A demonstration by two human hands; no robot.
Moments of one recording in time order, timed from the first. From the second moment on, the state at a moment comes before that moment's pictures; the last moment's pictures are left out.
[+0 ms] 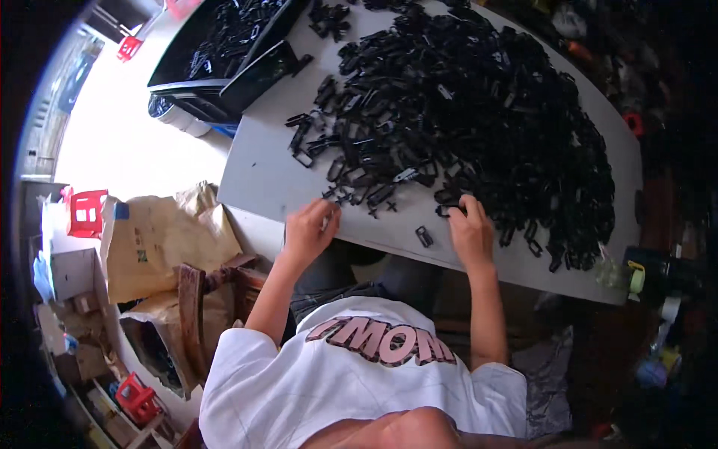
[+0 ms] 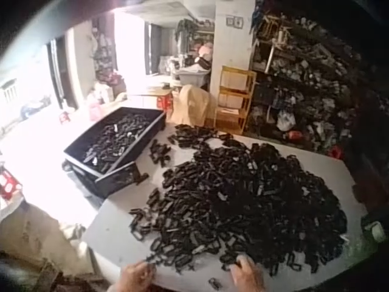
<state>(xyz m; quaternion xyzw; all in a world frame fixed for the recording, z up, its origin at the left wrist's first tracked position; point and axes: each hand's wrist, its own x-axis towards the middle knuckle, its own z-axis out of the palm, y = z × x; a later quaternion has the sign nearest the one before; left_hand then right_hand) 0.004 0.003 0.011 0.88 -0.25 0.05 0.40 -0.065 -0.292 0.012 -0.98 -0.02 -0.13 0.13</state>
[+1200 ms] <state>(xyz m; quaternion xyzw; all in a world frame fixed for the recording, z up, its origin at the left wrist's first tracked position) -0.001 -0.013 0.017 0.74 -0.21 -0.17 0.62 -0.113 -0.229 0.022 -0.95 0.11 -0.11 0.25</state>
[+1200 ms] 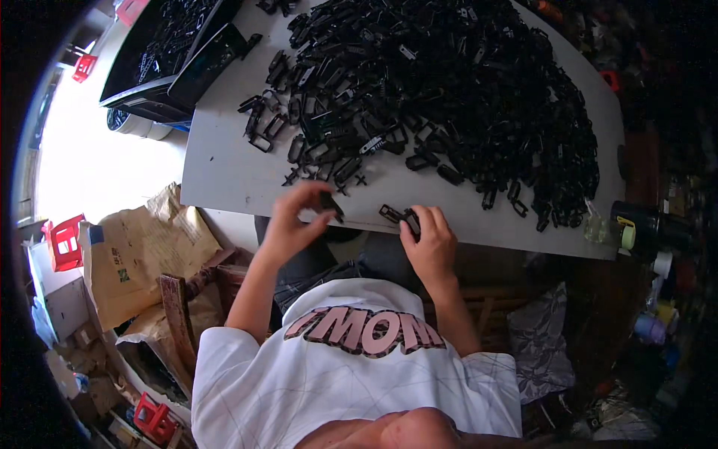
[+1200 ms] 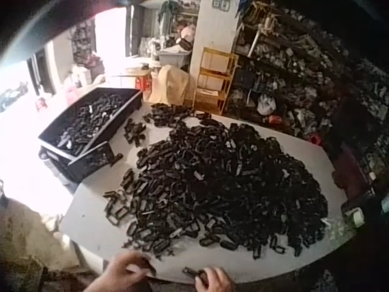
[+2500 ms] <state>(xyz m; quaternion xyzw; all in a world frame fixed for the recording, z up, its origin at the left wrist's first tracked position) -0.020 -0.021 -0.002 0.67 -0.14 -0.32 0.66 -0.076 -0.236 0.028 -0.96 -0.11 -0.09 0.23</state>
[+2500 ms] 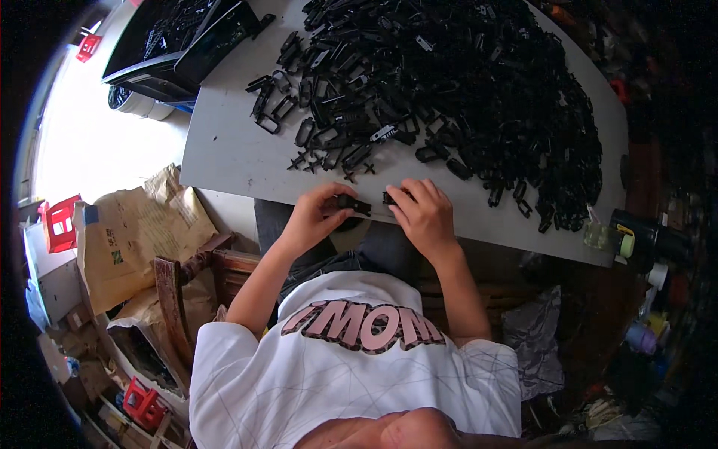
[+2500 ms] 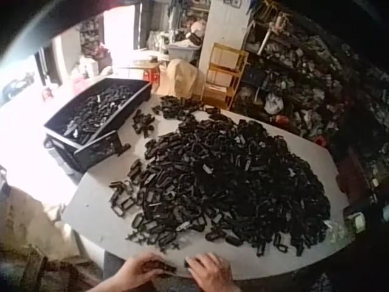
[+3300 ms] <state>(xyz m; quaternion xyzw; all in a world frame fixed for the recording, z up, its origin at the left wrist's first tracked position) -0.034 -0.037 -0.005 0.76 -0.16 -0.20 0.60 -0.084 -0.195 0.014 -0.94 -0.07 -0.10 0.33</state>
